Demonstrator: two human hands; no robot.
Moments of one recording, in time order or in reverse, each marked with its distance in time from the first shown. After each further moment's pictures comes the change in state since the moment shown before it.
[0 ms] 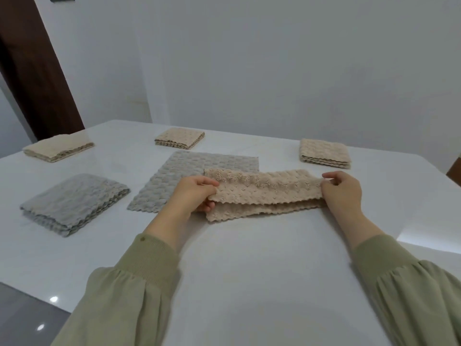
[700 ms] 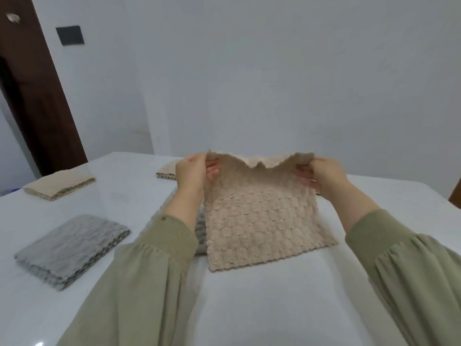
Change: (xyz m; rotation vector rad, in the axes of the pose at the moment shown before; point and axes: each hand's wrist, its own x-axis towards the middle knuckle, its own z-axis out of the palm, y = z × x) left_hand 0.072 0.086 -0.003 -0.623 0.212 0.165; right_hand 0.077 -0.102 0.027 0.510 -0.249 0.303
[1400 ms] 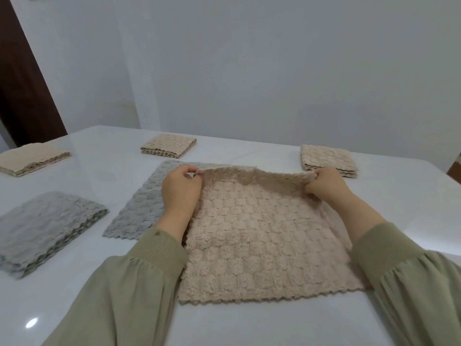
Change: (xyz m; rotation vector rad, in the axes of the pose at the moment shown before) left_hand 0.005 -0.091 -0.045 0.761 0.075 0.338; right_hand 0.002 0.075 -0.020 -0.799 -0.009 -0.126
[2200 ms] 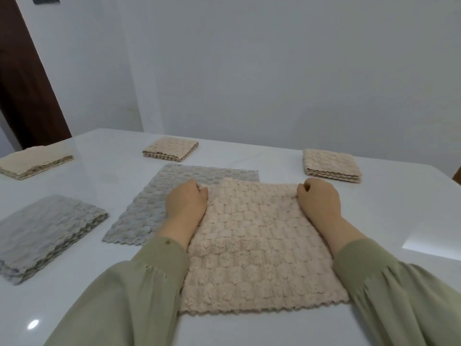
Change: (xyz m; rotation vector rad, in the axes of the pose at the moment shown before) left_hand 0.011 -0.019 0.014 0.714 -0.173 0.081; right_hand -0.003 0.014 0.035 -0.324 0.276 -0.198
